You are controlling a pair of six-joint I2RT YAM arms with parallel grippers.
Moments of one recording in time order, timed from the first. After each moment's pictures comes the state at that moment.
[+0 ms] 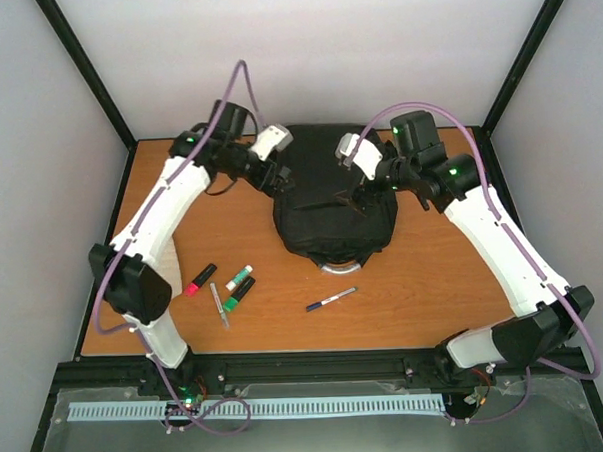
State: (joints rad) left arm -0.43 1.77 1.82 -1.01 0.50 0.23; right arm 0.45 1.39 1.57 -0.87 -0.41 -0.62
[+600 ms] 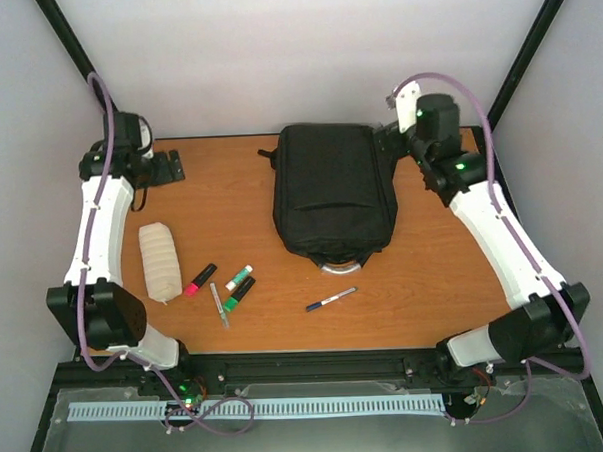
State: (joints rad) left arm 0.05 1.56 1.69 -1.00 -0.02 -0.16; right arm 0.33 1.39 1.55 -0.47 0.18 -0.31
